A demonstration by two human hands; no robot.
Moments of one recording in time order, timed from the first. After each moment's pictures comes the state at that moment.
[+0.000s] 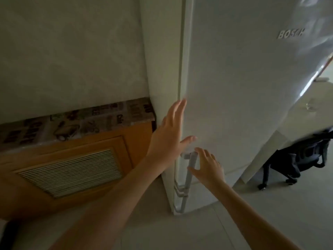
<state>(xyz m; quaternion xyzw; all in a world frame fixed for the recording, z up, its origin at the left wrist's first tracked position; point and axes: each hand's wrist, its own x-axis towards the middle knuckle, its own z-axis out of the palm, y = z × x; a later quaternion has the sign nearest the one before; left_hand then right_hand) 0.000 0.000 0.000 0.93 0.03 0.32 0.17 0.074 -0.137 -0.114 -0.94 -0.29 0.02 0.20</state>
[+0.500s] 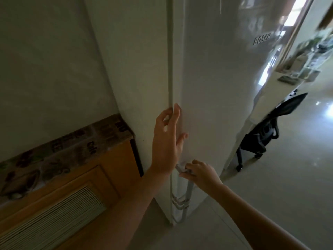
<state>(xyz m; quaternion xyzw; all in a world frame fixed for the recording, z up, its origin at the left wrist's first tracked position) 0.067 0.046 -0.019 0.84 -0.09 0.42 0.32 0.091 -0.097 -0.116 -0.95 -0.26 0.07 0.15</state>
